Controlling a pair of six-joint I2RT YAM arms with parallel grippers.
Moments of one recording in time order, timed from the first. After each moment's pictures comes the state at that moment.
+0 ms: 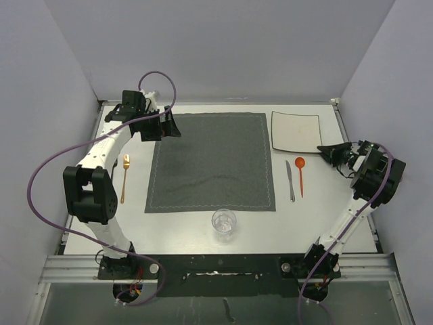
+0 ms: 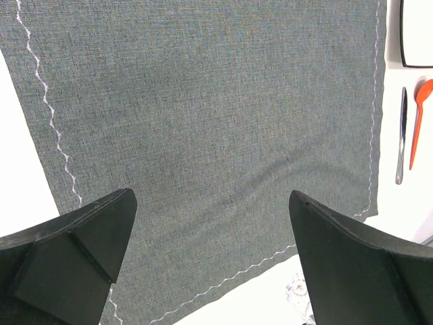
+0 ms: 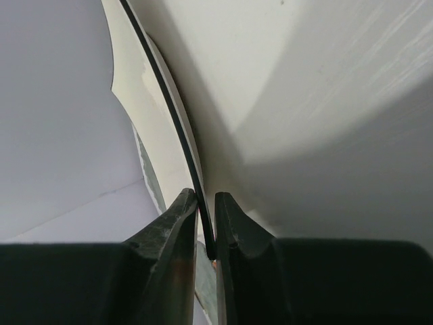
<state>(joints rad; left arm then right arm) -0.12 1.78 1.56 -0.65 0.41 -0.28 -0.57 2.17 1.21 0.18 -0.80 0.95</state>
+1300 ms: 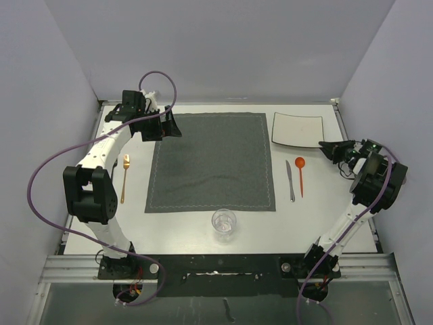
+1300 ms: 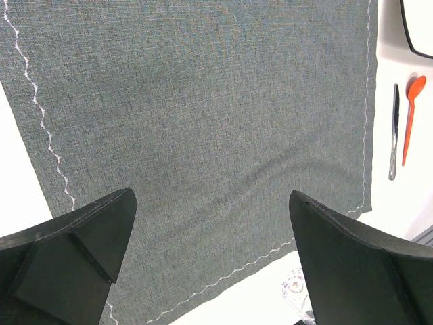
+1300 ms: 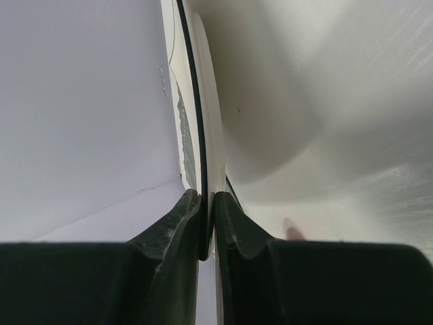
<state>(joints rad) -0.12 1.78 1.55 -0.65 0.43 -0.28 -0.57 2.05 1.11 0.30 -0.84 1.14</state>
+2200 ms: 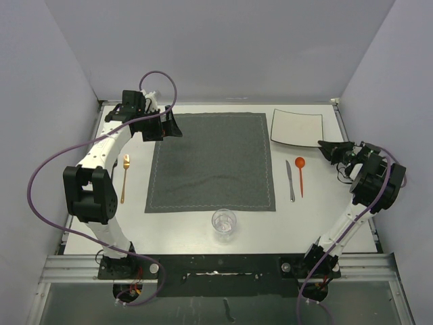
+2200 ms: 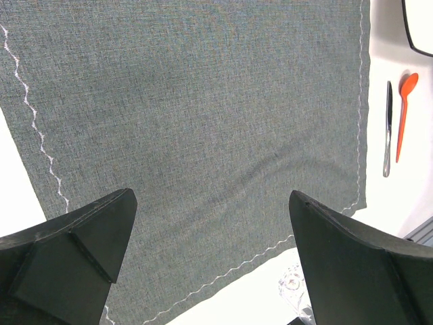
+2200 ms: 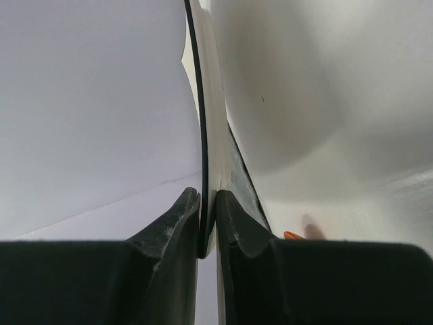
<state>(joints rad) -0.12 1.78 1.55 -0.64 0.45 -0.28 -0.57 2.05 1.00 0.54 -0.87 1.27</state>
